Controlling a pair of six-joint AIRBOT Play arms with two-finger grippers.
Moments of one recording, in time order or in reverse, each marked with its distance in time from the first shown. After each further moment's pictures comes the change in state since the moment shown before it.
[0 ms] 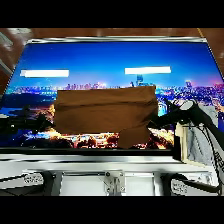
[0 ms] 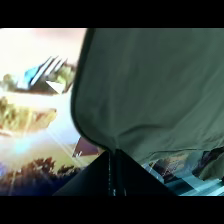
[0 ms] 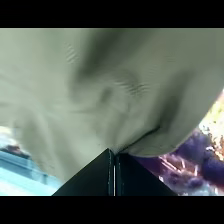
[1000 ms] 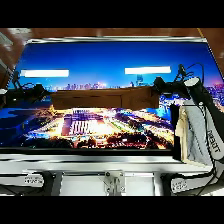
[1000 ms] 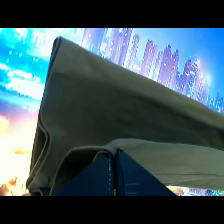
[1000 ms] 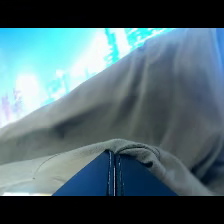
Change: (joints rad) left arm -0.192 -0.125 0.391 -0.125 0.344 -0.063; right arm 0.007 -0.243 0.439 0.179 -0.360 0.084
